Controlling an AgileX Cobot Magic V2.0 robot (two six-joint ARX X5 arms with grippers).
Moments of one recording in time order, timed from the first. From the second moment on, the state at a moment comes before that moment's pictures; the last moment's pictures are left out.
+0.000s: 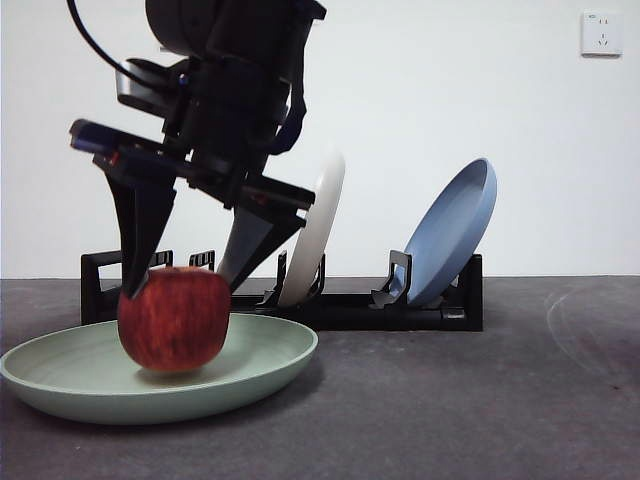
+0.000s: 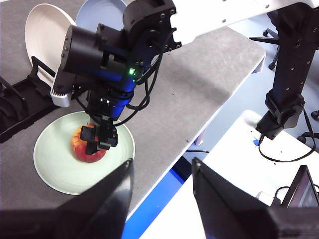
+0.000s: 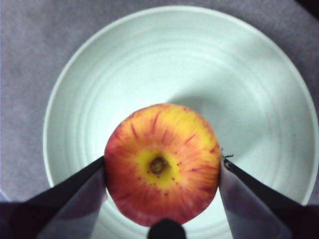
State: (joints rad) left arm -0.88 0.61 1.42 -1.33 0.05 -0.20; right arm 0.93 2.04 1.66 -0.80 -0.09 0.12
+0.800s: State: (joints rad) left arm -0.88 0.61 1.42 -1.33 0.05 -0.20; right arm 0.93 2.06 1.66 -0.79 -0.09 0.12
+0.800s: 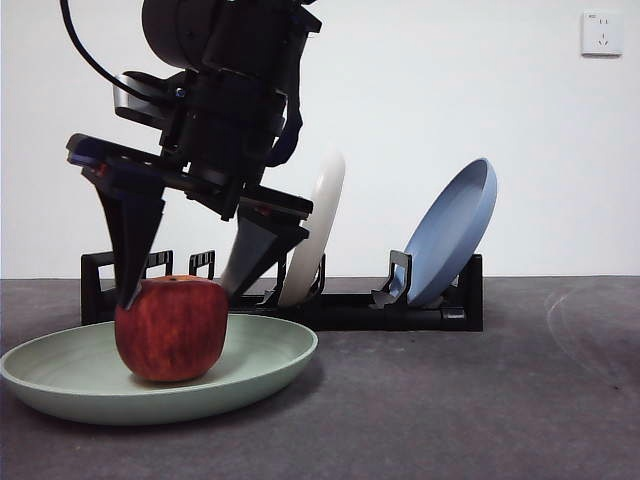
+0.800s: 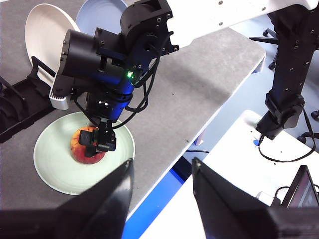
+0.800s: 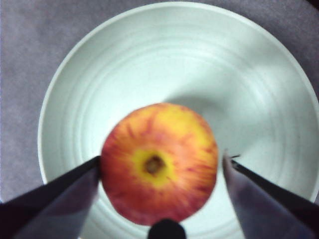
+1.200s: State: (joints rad) left arm -0.88 0.61 1.42 -1.33 0.05 -0.20; right arm 0.93 2.06 1.77 -0.95 -0.09 0.12
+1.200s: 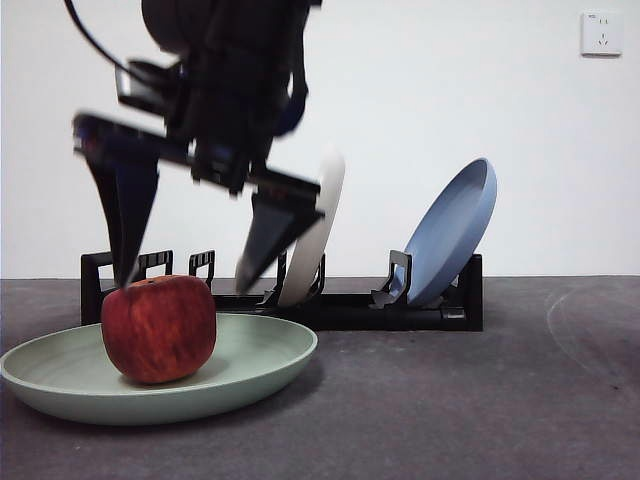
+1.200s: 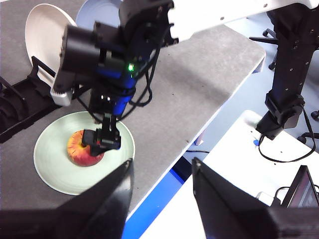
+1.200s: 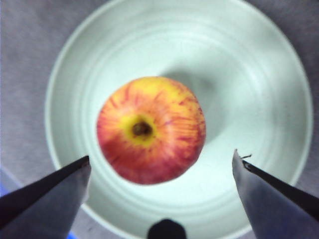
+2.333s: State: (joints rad) left arm -0.88 0.75 1.42 -1.16 -0.05 -0.17; right arm 0.93 1.14 1.77 -1.36 -0.05 0.17
